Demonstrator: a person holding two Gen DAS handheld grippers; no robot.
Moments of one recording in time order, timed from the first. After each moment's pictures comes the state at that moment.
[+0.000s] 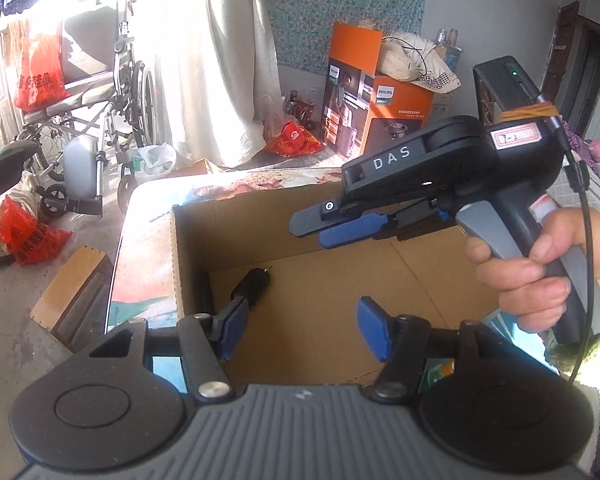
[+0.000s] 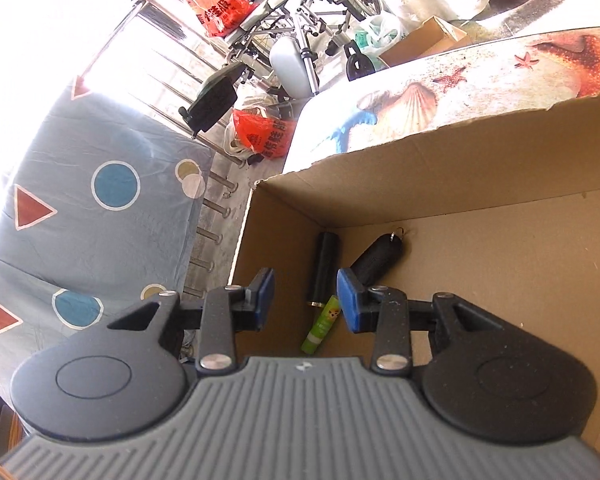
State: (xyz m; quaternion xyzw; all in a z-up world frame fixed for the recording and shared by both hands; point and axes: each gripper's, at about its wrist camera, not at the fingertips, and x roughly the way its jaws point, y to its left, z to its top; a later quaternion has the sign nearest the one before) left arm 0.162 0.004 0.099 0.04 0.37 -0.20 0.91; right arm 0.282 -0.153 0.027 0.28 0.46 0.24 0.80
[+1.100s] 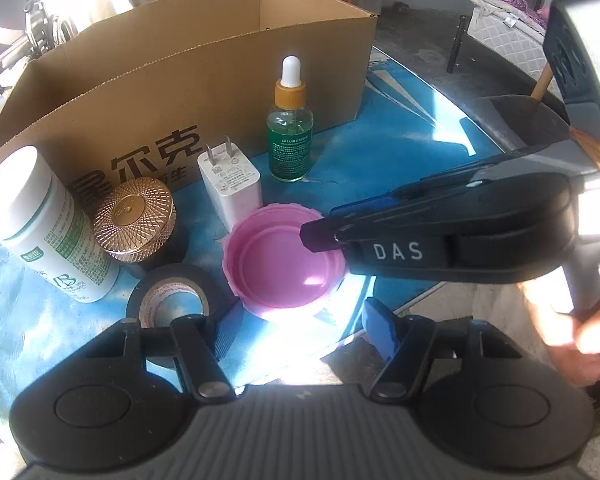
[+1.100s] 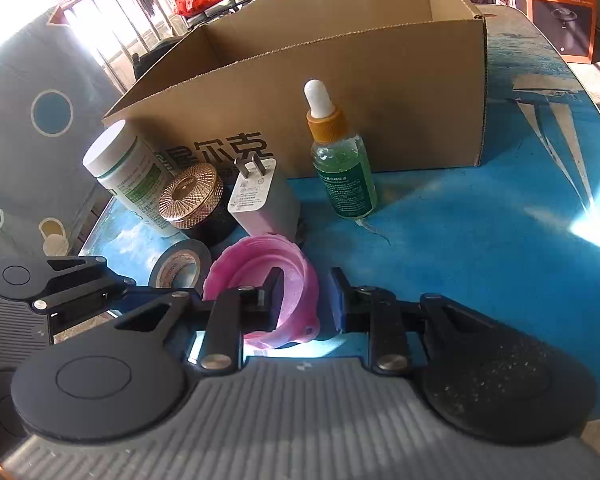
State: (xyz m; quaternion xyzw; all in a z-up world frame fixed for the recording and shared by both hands) left arm 0.051 -0.081 -0.044 0.14 0.47 -0.26 0.83; right arm 0.048 -0.166 -0.088 0.13 0.44 0.13 0.88
